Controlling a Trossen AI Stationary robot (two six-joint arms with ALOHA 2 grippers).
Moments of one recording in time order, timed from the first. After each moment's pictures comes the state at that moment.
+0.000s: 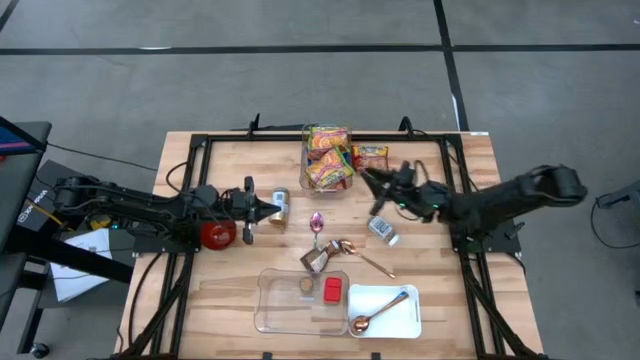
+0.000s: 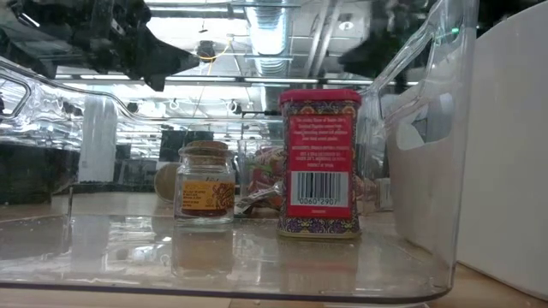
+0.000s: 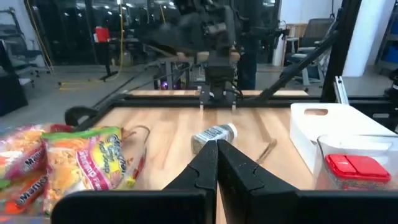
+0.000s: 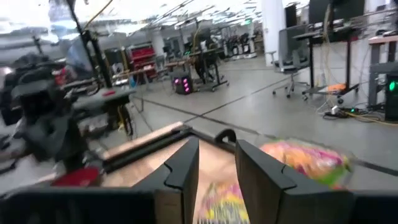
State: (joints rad) left arm 0.02 0.91 0.20 0.69 -0.07 0.03; right arm 0.01 1.22 0.40 0.89 0.60 0.18
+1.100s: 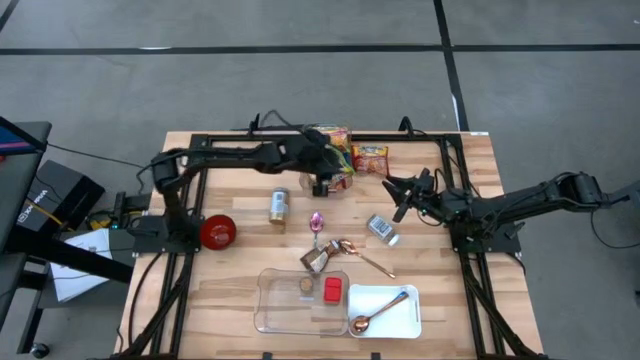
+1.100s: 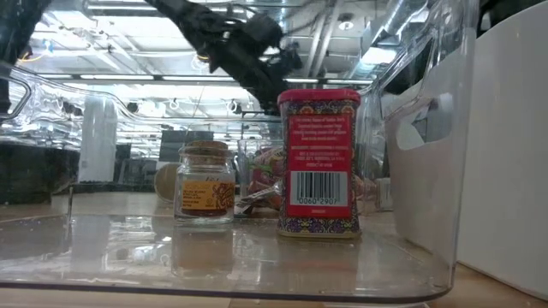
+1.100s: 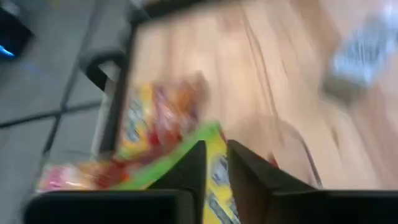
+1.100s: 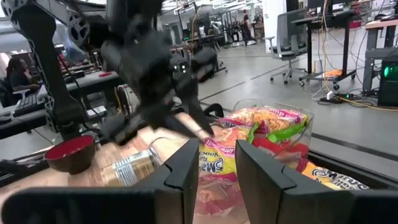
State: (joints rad) left arm 0.35 1.85 1.31 -0.08 0.07 0.51; right arm 0.03 0.88 0.16 0.73 0.62 0.21
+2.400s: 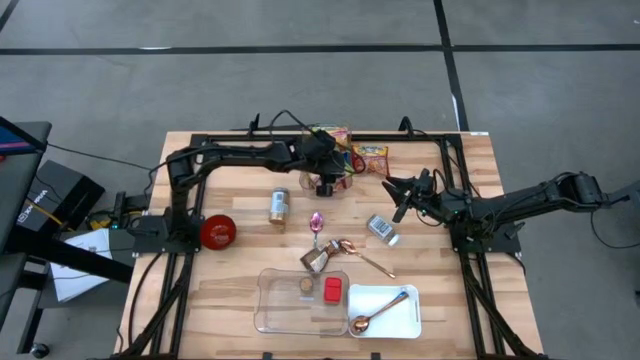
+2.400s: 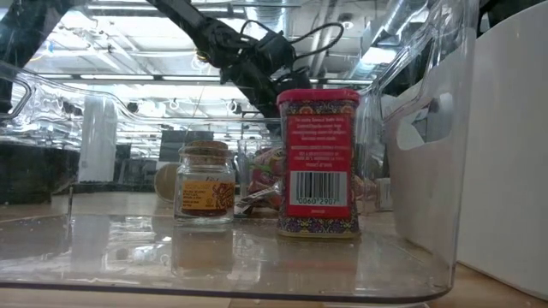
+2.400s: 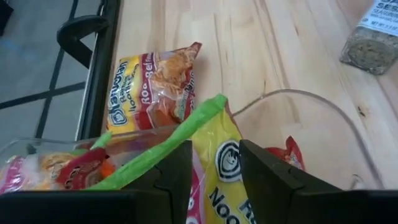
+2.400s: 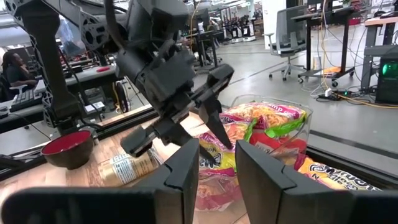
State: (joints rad) left arm 0.36 1.98 1.40 -0.14 0.06 0.53; right arm 0.03 0.88 0.16 0.70 0.62 0.22
